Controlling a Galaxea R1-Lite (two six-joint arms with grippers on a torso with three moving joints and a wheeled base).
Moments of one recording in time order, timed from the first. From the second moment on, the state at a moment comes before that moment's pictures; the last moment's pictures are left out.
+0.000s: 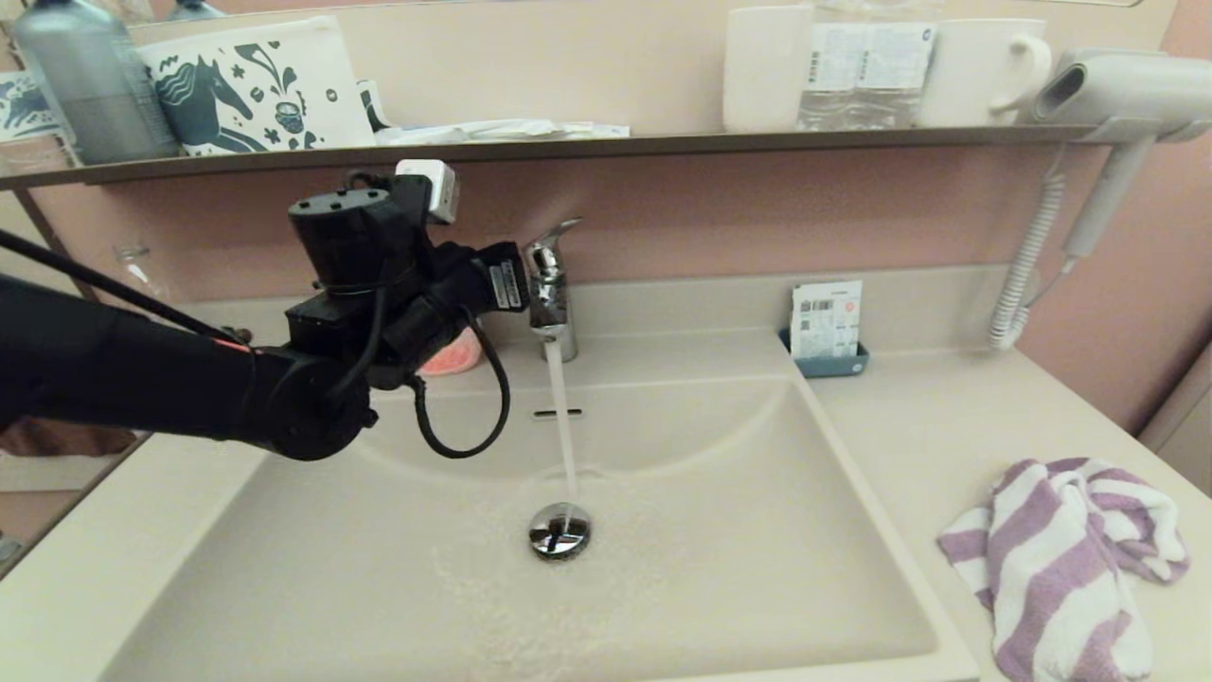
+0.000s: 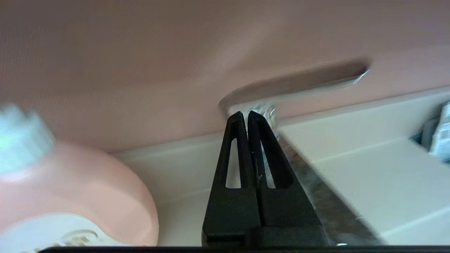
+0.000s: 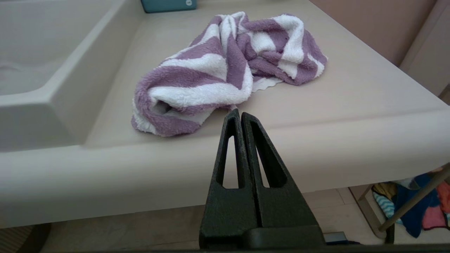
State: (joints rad) left arm -0.38 1.89 -1.14 -0.83 0.11 0.04; right arm -0.01 0.00 0.00 -0.01 -0.02 0.03
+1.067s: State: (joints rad) left arm -0.45 1.96 -1.39 -0.71 0.10 0.03; right arm -0.01 0.00 0.00 -0.01 -0.02 0.04
